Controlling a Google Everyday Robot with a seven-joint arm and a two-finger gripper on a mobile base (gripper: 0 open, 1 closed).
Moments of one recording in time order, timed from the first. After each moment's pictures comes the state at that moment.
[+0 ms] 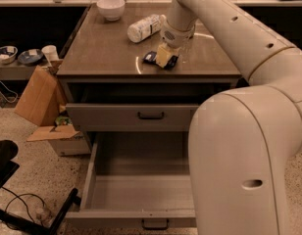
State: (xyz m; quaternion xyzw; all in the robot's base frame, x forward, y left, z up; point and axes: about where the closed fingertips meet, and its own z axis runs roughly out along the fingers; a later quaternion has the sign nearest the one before) arm 0.751 -0.068 0.830 -0.45 0.88 0.05 0.16
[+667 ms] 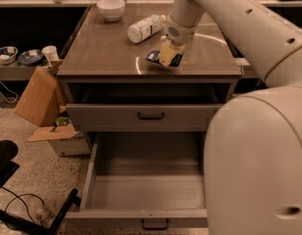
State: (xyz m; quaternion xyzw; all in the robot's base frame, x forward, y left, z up) arm 0.725 -0.076 0.851 -0.45 0.88 0.04 0.16
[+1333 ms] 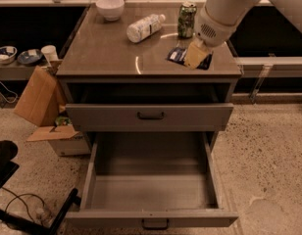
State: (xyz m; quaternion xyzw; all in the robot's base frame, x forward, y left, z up) arm 0.618 -0.136 0.917 -0.43 0.88 0.01 0.20
